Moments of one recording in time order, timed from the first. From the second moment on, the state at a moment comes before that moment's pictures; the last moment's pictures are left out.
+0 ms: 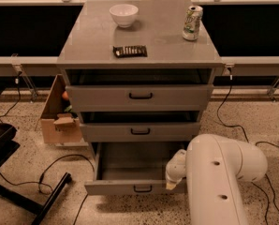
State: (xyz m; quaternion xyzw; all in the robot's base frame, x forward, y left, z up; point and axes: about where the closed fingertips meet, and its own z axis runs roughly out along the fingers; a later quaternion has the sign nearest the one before) arm 0.609 -0.173 0.171 -0.63 0.77 -0.04 0.08
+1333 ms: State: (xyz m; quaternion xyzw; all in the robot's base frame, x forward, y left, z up) arm 0.605 -0.173 0.171 -0.63 0.77 -0.04 0.08
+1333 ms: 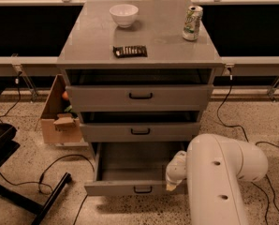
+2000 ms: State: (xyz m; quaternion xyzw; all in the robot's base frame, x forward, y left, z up) arm 0.604 -0.173 0.171 -0.63 0.77 -0.04 0.08
